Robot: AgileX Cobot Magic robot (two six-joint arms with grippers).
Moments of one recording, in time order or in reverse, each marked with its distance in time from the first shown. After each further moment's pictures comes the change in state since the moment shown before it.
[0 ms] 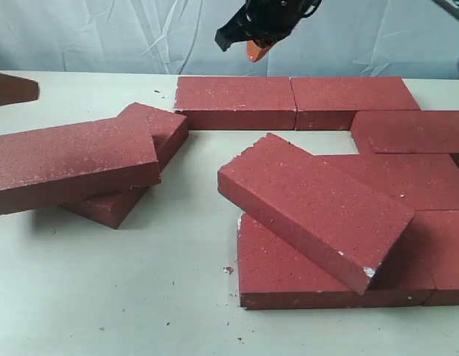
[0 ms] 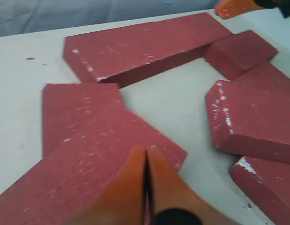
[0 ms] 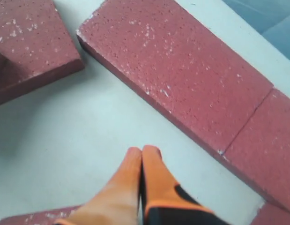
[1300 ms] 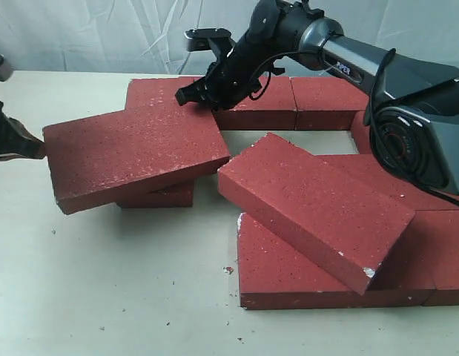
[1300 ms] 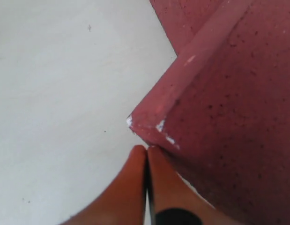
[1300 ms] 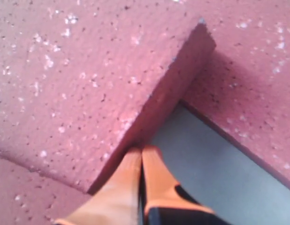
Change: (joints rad) left arm -0.185 0.105 -0.018 0.464 -0.418 -0.372; right arm -0.003 0.347 -0.083 0.415 -0.224 -0.094
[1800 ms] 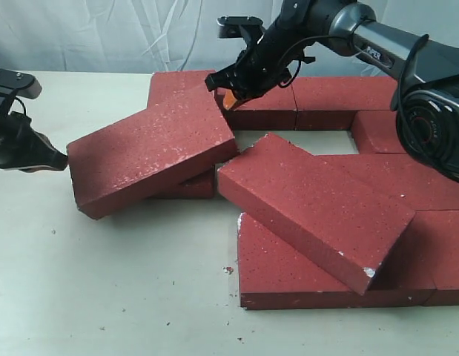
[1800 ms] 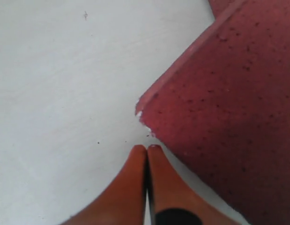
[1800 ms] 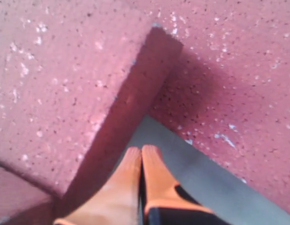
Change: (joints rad) left arm -0.083 0.125 0.000 -0.055 -0.141 0.018; right arm -0.089 -0.038 0.030 -0.032 0.027 0.024
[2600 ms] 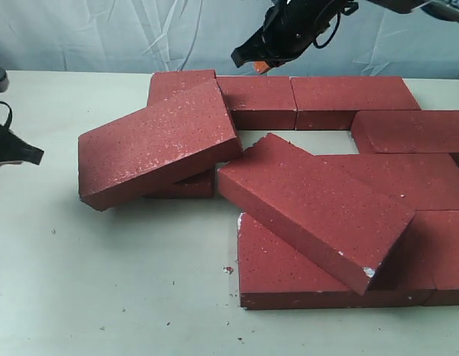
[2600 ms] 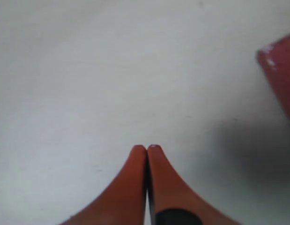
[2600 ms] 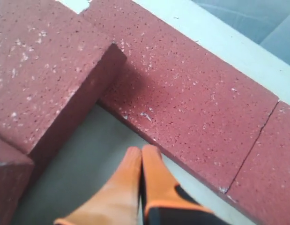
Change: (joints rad) left arm -0.004 -0.096 0.038 0.430 -0.170 -0.463; right arm -0.002 -0.306 0.306 -0.220 -0.162 -0.035
